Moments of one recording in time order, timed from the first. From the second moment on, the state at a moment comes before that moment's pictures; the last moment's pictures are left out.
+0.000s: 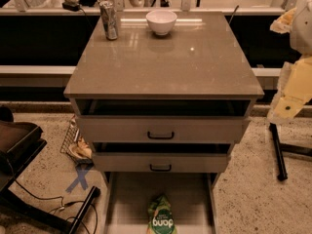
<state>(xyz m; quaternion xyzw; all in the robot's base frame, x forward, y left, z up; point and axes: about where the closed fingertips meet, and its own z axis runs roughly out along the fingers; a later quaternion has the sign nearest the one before) 0.437 -0.211 0.997 -0.60 0.77 -0.06 0.19</state>
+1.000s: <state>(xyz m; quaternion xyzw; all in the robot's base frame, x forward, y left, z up) 0.436 -0.200 0.983 -0.61 0.76 -0.06 0.20</state>
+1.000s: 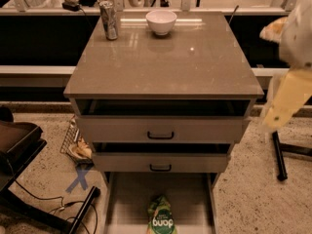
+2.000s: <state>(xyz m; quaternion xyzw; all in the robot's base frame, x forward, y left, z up) 0.405 -0.186 0.758 -0.59 0.77 0.03 0.23</state>
